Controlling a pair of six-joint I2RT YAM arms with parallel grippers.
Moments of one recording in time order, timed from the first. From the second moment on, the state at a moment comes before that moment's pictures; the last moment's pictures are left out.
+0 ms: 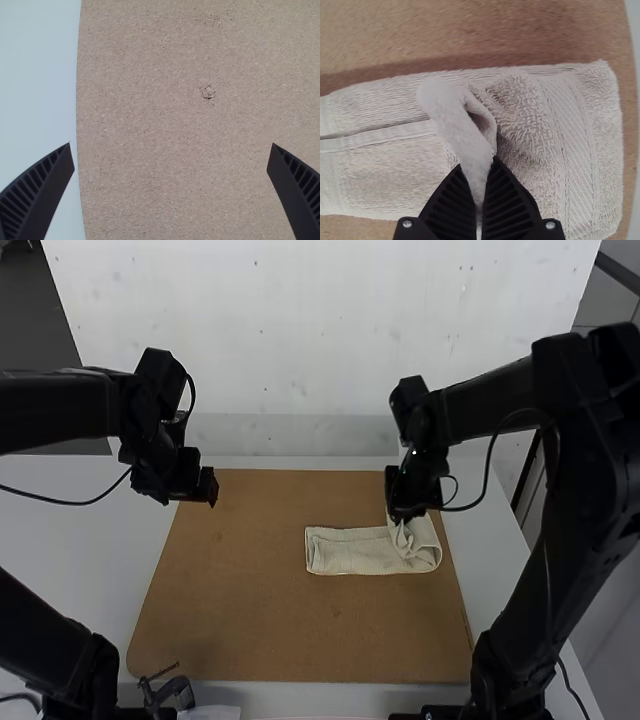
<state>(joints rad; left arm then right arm) -0.23 1.31 0.86 -0.67 -0.11 -0.16 0.35 1.54 0.88 -0.55 0.07 0.28</state>
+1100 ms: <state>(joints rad) -0.20 1.31 0.82 -0.62 -0.11 -0.14 0.80 1.85 1.18 -0.64 0.19 0.55</state>
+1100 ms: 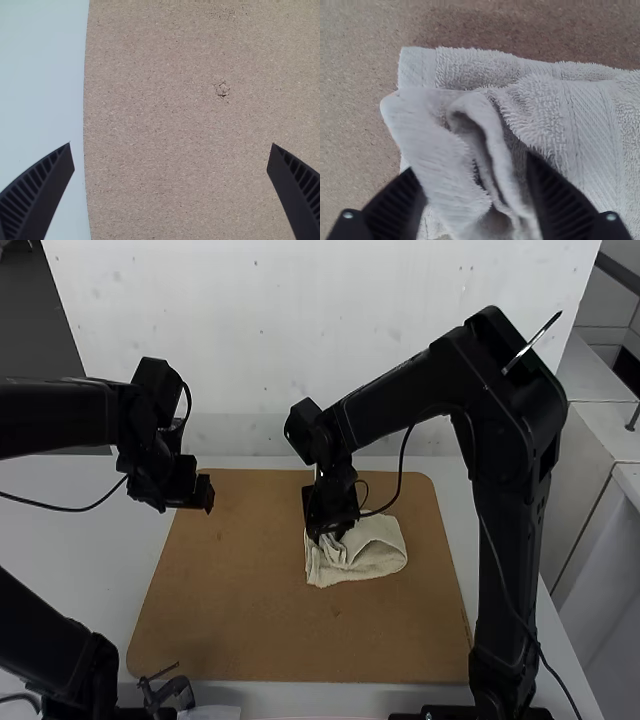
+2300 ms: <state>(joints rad) -0.20 1.31 0.79 -0.58 -0.11 -0.14 0.83 1.87 1.12 -0.61 0.20 0.52</state>
